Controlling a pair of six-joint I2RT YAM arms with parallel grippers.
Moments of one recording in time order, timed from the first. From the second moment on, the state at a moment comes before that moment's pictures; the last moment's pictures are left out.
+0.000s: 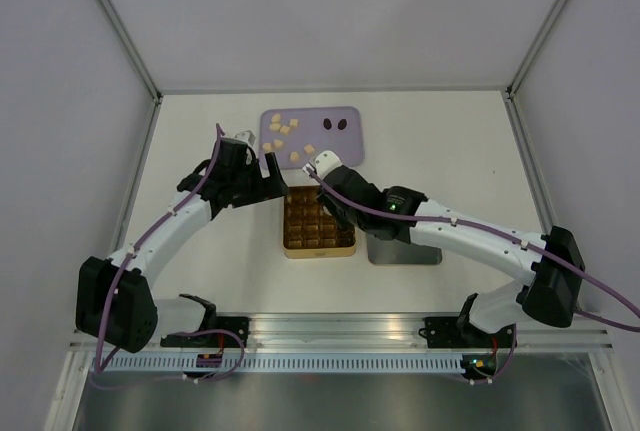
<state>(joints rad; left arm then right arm) -0.35 1.28 0.93 -0.47 0.11 -0.52 1.03 1.45 1.23 -0.55 0.36 0.13</state>
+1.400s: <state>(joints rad) -0.35 1.28 0.92 -0.47 0.11 -0.52 1.10 1.49 1.24 -0.61 0.37 0.08</state>
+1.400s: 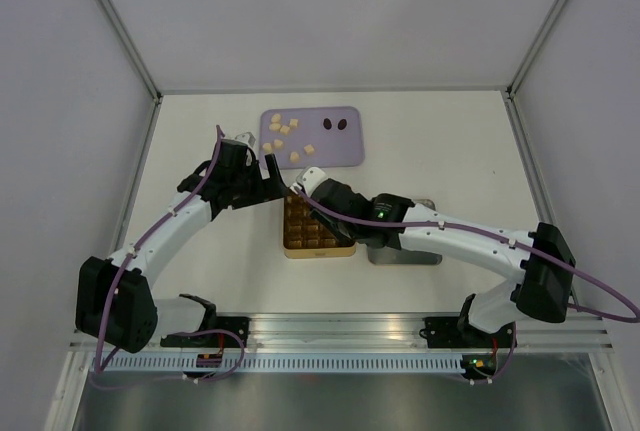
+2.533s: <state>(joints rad) -0.35 1.28 0.92 -0.47 0.11 -0.52 1.10 1.53 1.27 -0.62 0.35 0.09</state>
